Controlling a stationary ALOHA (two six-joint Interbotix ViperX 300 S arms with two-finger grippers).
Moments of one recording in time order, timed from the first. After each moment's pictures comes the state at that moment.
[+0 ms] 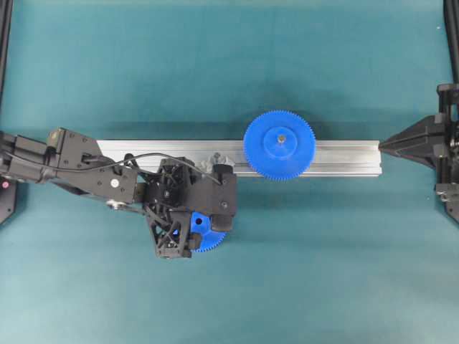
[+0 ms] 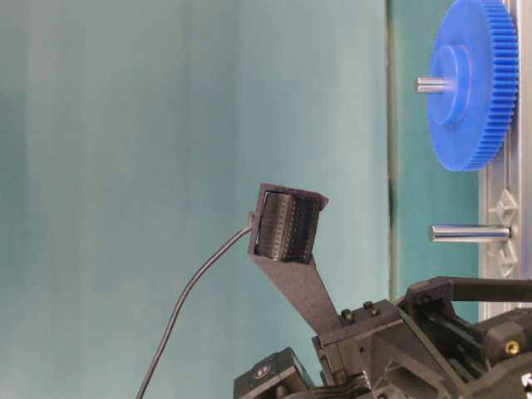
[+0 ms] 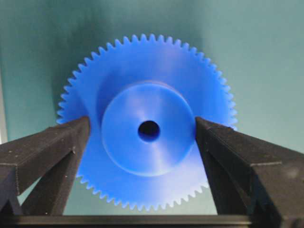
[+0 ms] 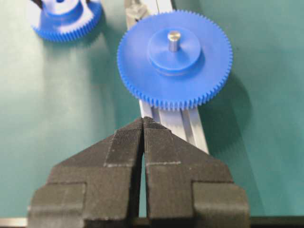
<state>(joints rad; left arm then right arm) -0.12 0.16 0.55 0.01 0.21 -0.11 -0.12 -1.03 1.21 0.04 0.34 0.07</state>
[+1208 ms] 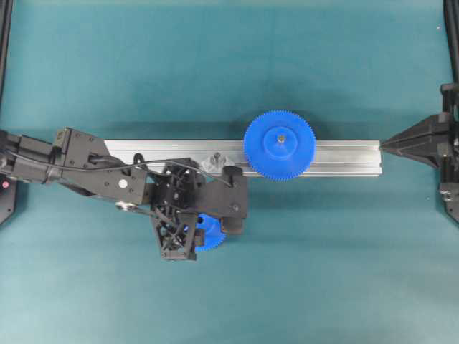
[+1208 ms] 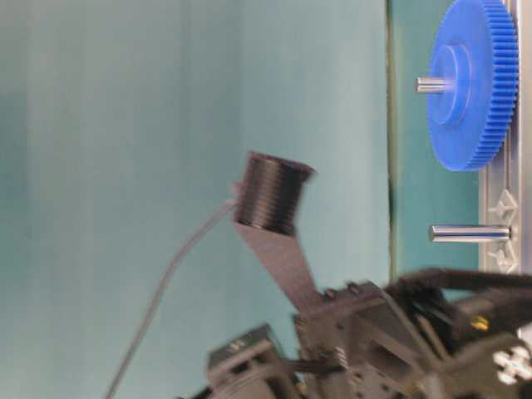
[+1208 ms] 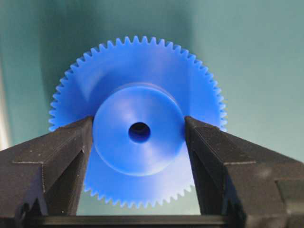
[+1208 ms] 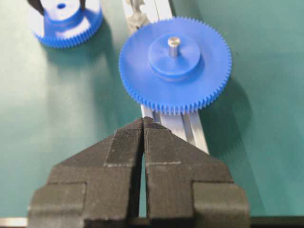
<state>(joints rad) -0.13 0.14 0.46 0.02 0.34 -0.08 -0.12 -1.07 1.22 0.04 0.35 0.07</state>
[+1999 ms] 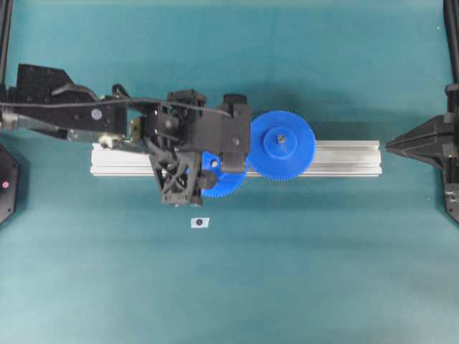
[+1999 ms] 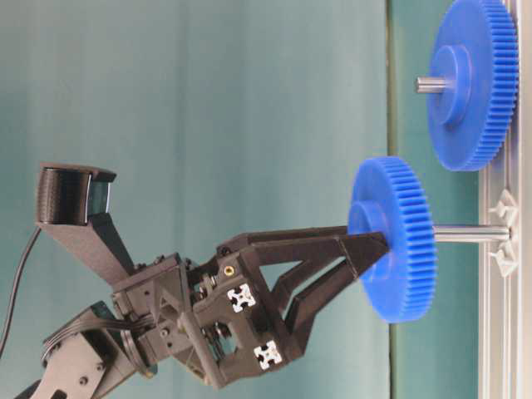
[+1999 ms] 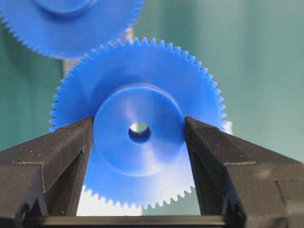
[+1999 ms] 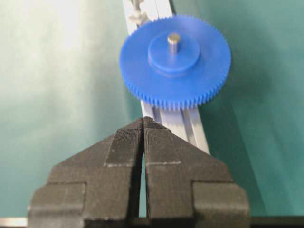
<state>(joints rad) 0.05 -0.01 0.36 0.02 0.48 0.10 -0.12 -1.11 1.23 0.04 0.39 0.07</state>
